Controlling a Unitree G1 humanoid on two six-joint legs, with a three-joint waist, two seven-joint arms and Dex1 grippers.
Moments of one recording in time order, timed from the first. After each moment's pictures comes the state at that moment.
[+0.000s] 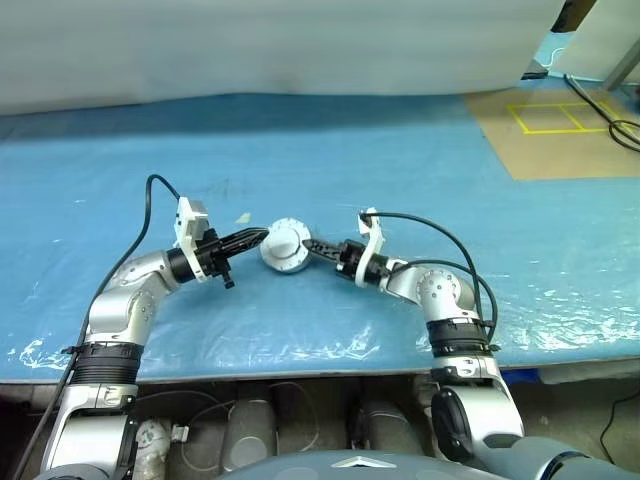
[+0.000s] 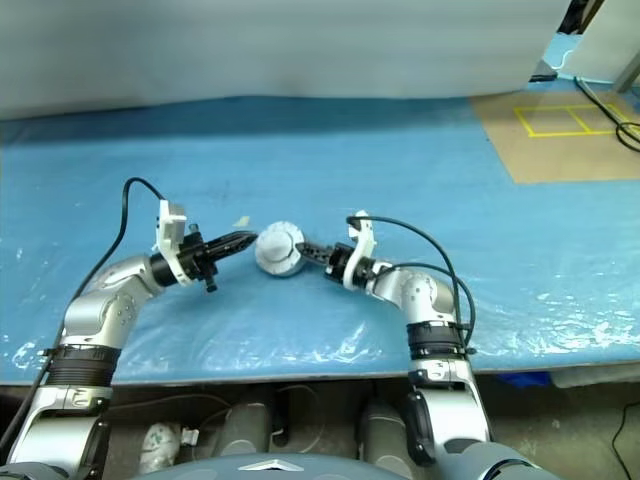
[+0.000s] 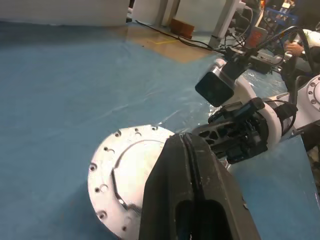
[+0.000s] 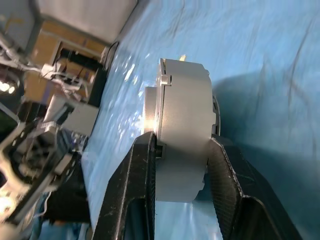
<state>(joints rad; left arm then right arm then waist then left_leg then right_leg) -0.33 0.48 0.11 0.15 -0.57 0.34 -1.08 -0.55 -0.03 -0.19 0.27 0.67 0.99 0.45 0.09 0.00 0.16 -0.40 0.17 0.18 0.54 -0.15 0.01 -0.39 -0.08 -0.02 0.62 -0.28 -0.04</state>
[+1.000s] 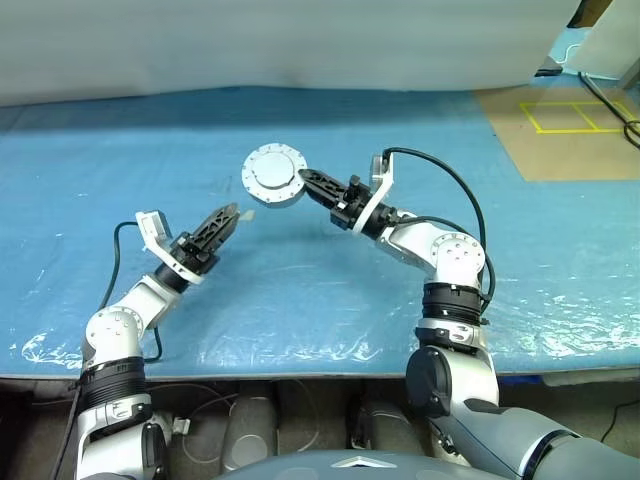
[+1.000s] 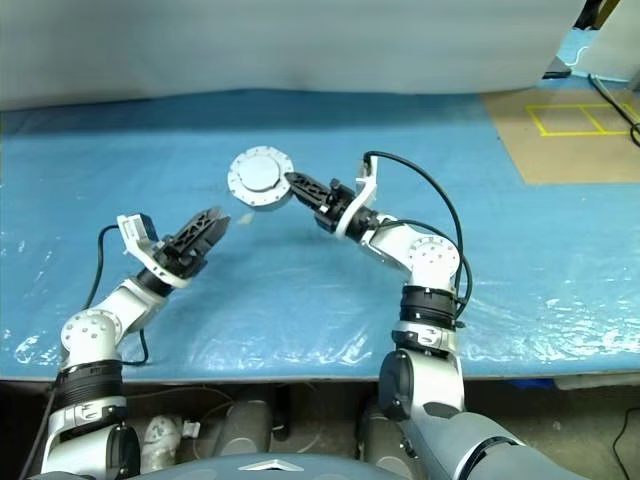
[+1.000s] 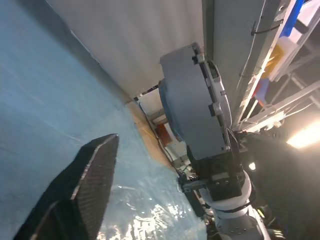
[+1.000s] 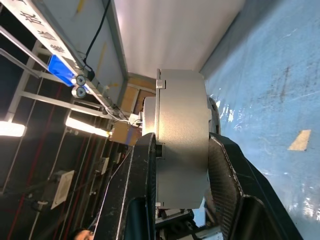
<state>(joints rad) -0.30 0.26 0.45 0.15 -1.15 0.86 -0.75 -0.74 0.08 -0.44 0.22 1.11 1.16 0.19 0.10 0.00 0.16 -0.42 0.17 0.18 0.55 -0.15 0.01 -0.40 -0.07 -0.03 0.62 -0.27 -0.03</state>
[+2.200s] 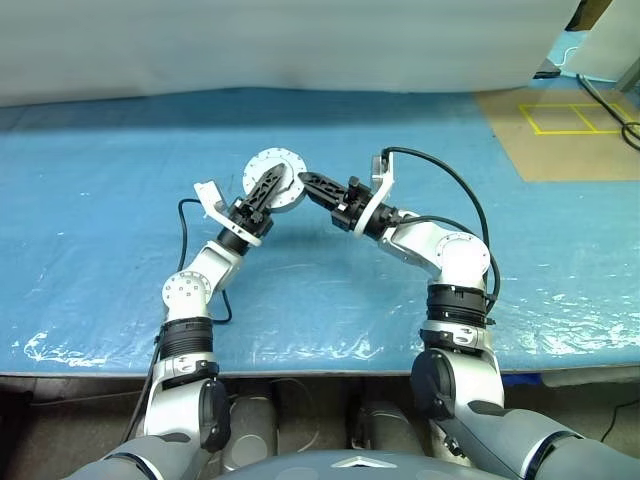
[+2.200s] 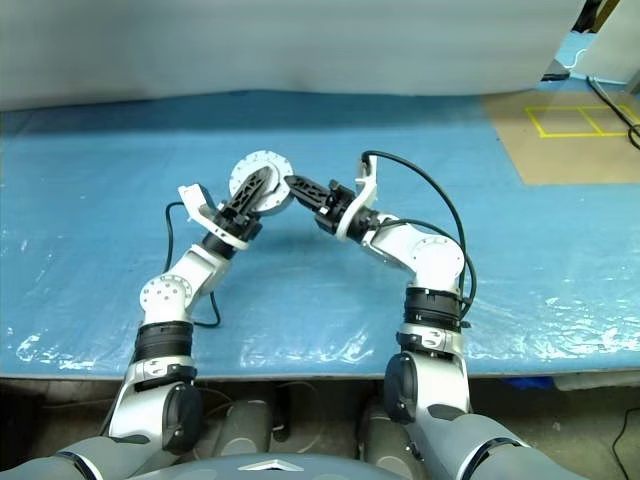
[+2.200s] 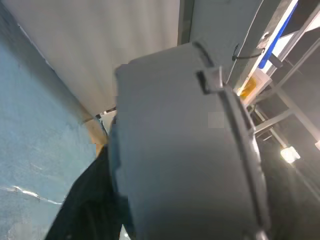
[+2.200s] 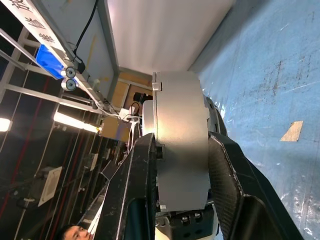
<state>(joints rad) -0.53 0.01 0.40 0.29 -1.11 0.72 -0.63 -0.72 0.05 -0.39 0.18 1.18 1.16 0.10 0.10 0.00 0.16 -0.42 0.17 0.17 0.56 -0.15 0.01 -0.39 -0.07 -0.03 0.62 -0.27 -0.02</state>
